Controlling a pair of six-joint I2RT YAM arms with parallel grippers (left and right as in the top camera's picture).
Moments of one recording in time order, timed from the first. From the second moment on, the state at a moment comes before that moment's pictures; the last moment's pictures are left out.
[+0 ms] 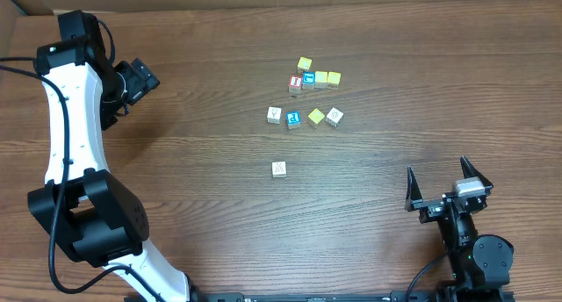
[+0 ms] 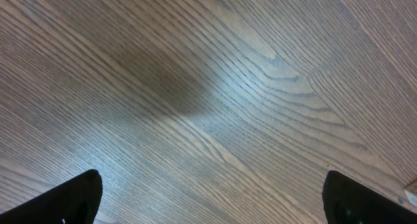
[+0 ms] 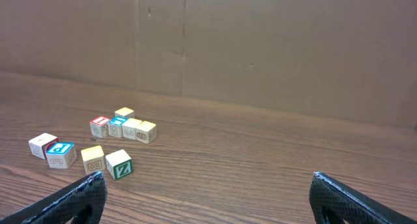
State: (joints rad) left arm 0.29 1.94 1.83 -1.20 0.02 -0.47; right arm 0.05 0.01 0.02 -0.02 -0.12 -0.08
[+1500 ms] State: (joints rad) left arm 0.29 1.94 1.83 -1.20 0.03 -0.47; right arm 0.05 0.12 0.14 -0.06 -0.24 0.09
